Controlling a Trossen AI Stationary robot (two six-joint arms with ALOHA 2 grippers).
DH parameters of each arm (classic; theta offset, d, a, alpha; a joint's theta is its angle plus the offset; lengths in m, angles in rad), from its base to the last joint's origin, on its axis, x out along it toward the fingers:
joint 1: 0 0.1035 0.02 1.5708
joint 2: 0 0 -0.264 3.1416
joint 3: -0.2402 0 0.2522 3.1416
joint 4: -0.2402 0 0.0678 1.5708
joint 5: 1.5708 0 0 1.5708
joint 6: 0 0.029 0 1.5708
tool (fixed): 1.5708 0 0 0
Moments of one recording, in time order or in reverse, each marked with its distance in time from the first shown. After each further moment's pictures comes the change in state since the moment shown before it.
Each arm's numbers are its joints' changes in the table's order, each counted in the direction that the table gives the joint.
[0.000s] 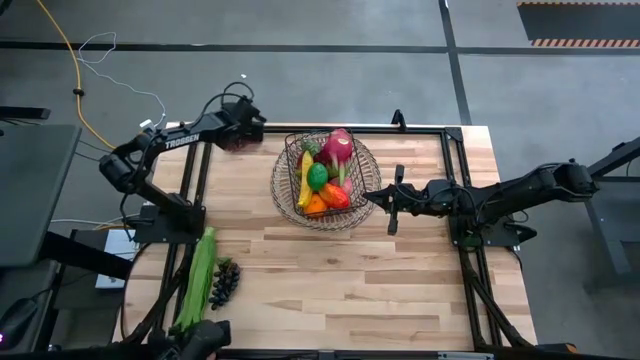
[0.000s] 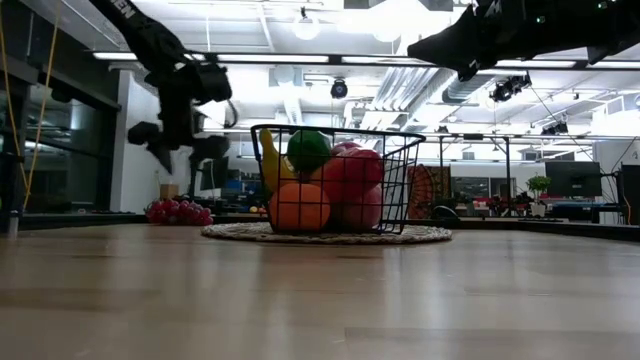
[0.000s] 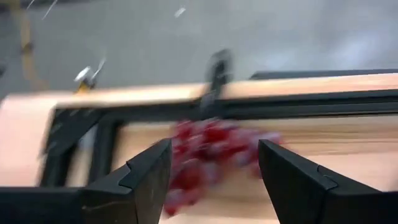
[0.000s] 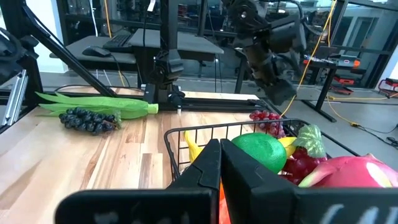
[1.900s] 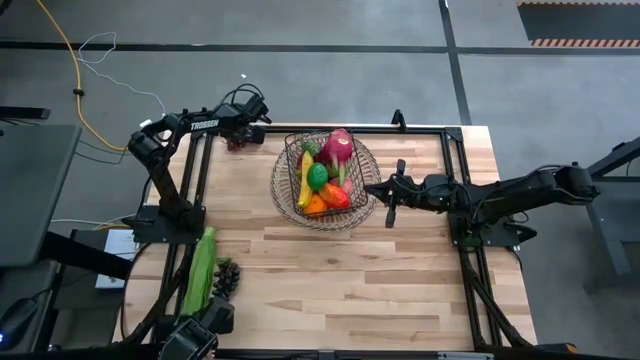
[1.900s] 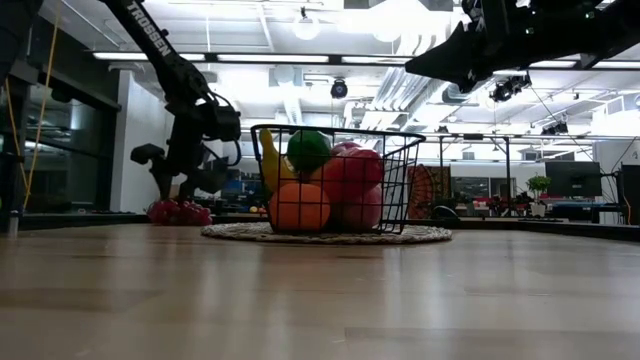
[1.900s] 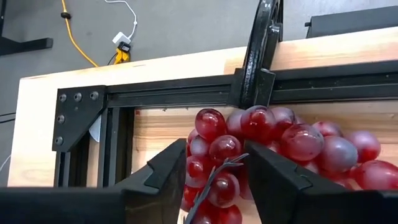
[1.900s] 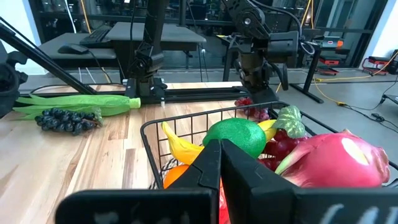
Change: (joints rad) left arm 0.082 -0.288 -0.147 -0.133 -0.016 0.034; right arm -0.075 0.000 0.000 -0.038 -0.005 0.064
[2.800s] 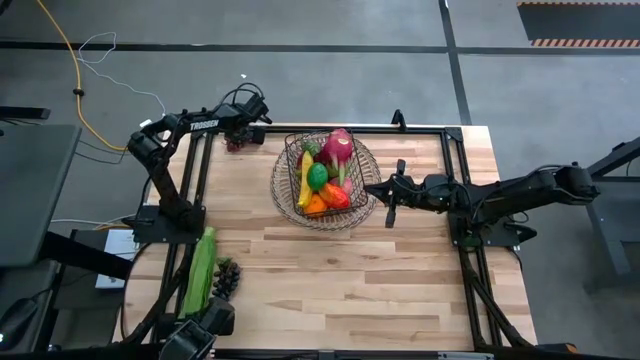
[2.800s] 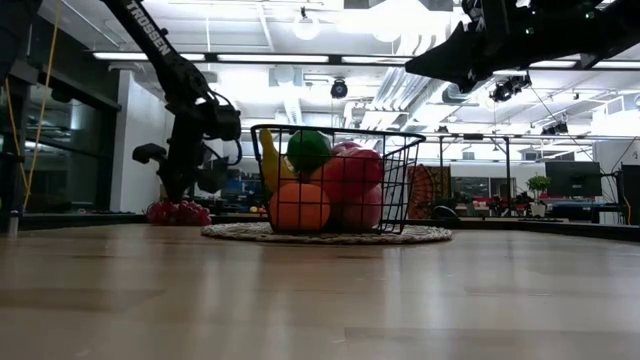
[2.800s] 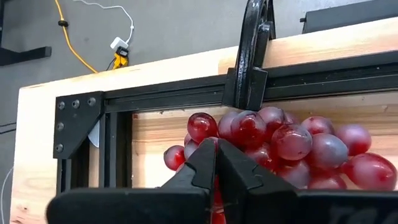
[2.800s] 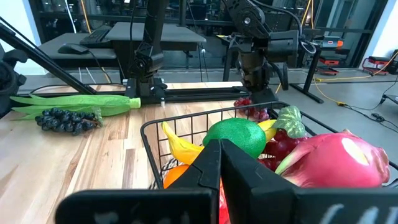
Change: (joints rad) left arm -0.002 0.005 0.000 0.004 0.006 0.052; right arm 0.000 0.000 0.000 0.000 0.000 0.000
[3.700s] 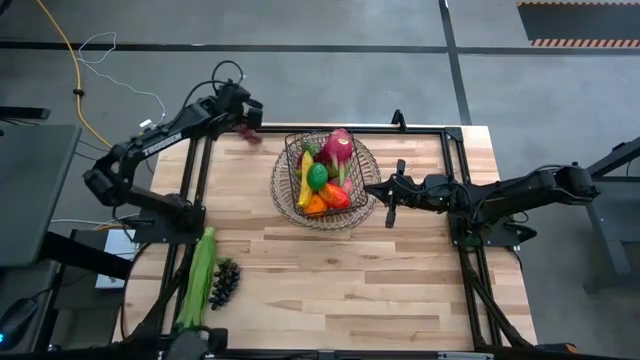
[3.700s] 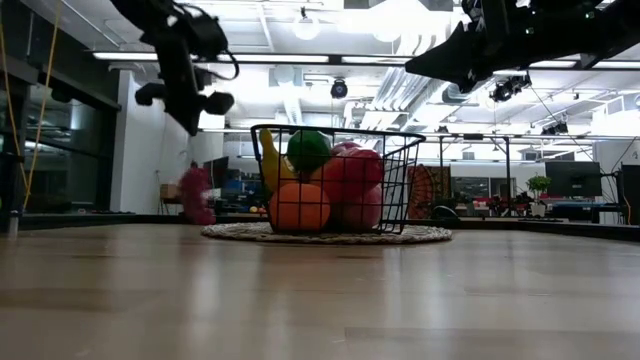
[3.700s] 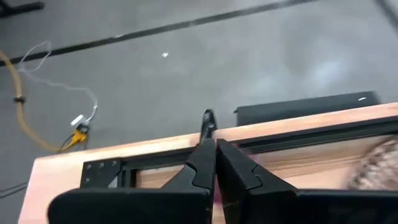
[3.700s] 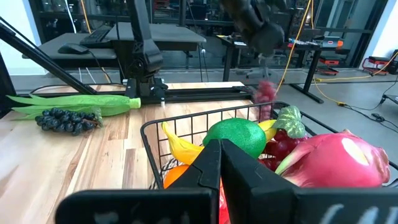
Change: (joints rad) left arm -0.094 0.427 -0.001 0.026 0.017 0.093; right arm 0.000 0.000 0.000 0.000 0.000 0.000
